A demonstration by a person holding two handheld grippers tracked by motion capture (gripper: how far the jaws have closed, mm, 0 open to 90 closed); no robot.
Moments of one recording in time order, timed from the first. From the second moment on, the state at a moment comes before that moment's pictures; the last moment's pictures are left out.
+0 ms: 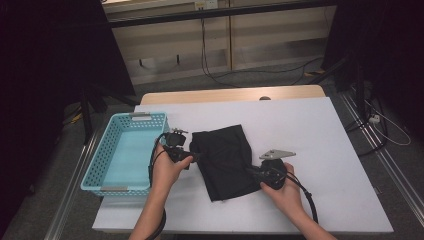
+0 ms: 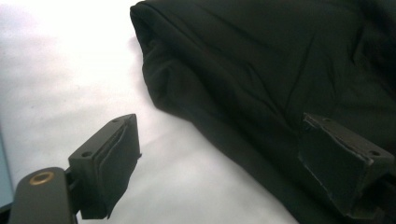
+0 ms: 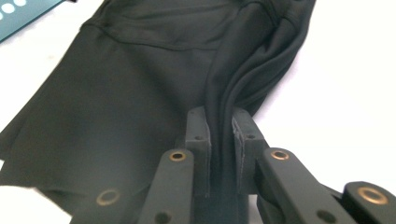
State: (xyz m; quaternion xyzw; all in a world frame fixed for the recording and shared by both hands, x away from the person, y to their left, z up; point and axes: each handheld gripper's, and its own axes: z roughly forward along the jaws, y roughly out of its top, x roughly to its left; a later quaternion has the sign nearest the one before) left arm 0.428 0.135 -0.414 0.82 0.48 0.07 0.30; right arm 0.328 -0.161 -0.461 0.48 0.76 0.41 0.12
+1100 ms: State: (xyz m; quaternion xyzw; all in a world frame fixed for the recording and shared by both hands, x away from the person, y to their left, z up) left arm 0.493 0.091 -0.433 0.82 0.52 0.06 0.23; right arm 0.307 -0.169 -0.452 0.47 0.77 0.41 0.13
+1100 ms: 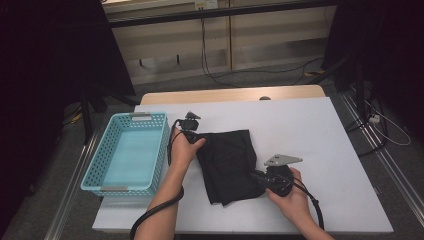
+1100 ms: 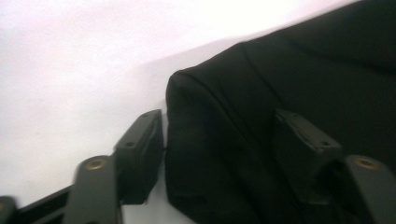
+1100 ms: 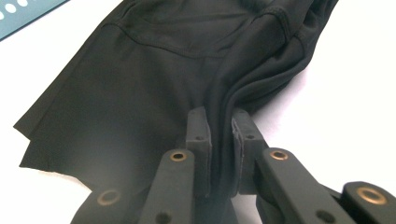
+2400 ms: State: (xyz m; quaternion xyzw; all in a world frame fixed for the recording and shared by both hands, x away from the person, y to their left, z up) left arm 0.517 0.100 -0.352 0.84 0.54 -0.01 0.09; right arm 0.312 -0.139 -0.426 0.42 0.77 0.44 0.17
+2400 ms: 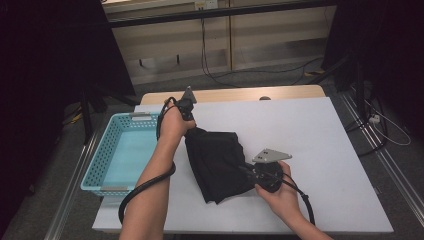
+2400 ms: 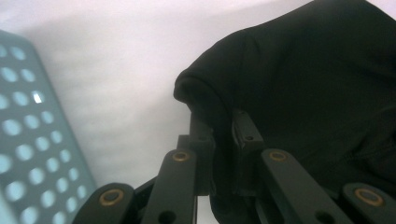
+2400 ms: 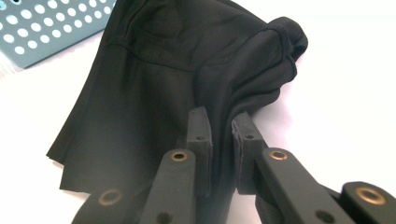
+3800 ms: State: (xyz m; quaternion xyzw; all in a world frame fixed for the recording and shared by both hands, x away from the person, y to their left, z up) left arm 0.516 0.124 -0.266 0.84 0.55 0.00 0.06; right arm 0.303 -0.108 -0.397 0.38 0.74 0.51 0.20
